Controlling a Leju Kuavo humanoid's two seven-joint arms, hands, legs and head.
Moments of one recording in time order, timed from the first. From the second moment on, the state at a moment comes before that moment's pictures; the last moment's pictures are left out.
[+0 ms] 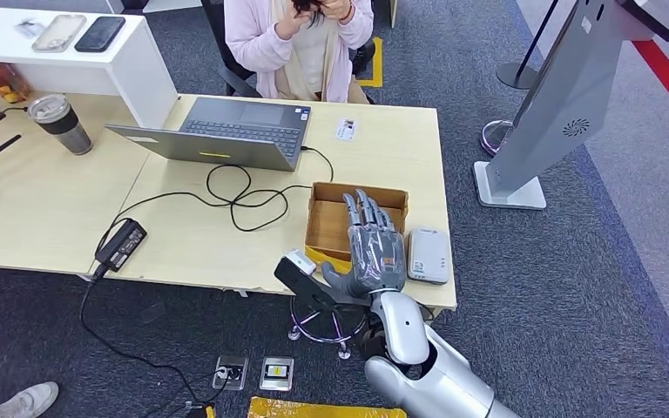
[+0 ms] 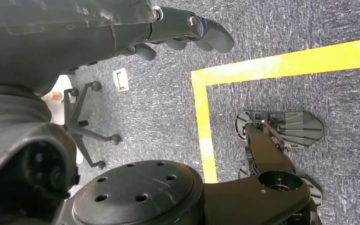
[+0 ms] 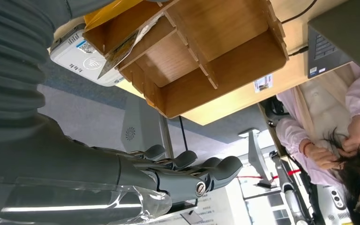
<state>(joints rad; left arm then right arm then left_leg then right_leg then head) -0.08 0.10 -0.78 -0.17 0.76 0.16 0.19 -0.56 0.05 0.96 -0.73 1.19 -0.37 0.29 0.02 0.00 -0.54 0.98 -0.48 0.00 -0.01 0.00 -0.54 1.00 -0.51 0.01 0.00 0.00</state>
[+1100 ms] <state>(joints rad) -0.08 0.11 -0.83 -0.17 0.81 0.18 0.20 -0.68 0.05 1.03 -0.56 0.97 -0.33 0.19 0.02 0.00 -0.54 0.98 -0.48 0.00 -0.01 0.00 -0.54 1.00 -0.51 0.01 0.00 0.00</state>
